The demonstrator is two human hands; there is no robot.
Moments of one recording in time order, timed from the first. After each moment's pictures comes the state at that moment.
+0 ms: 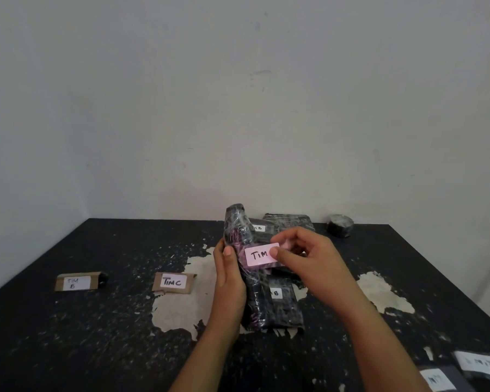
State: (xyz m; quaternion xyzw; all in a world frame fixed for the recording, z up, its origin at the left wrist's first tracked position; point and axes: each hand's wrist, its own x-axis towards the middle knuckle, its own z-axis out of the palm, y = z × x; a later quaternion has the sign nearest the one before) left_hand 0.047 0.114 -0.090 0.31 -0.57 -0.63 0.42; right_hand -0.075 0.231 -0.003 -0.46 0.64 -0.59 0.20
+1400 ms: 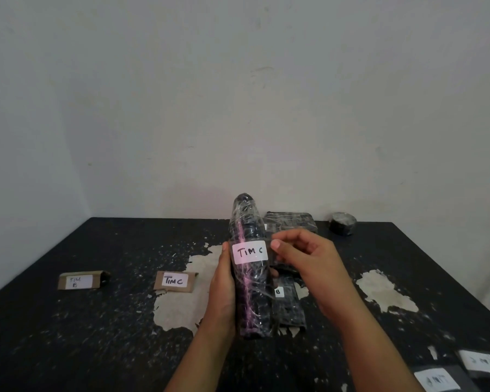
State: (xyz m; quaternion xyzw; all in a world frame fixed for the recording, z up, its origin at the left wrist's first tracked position) left_hand 0.057 0.120 -0.071 0.25 -0.39 -0.81 0.36; right_hand -0.068 0.225 -0.014 -0.38 0.59 -0.67 0.25
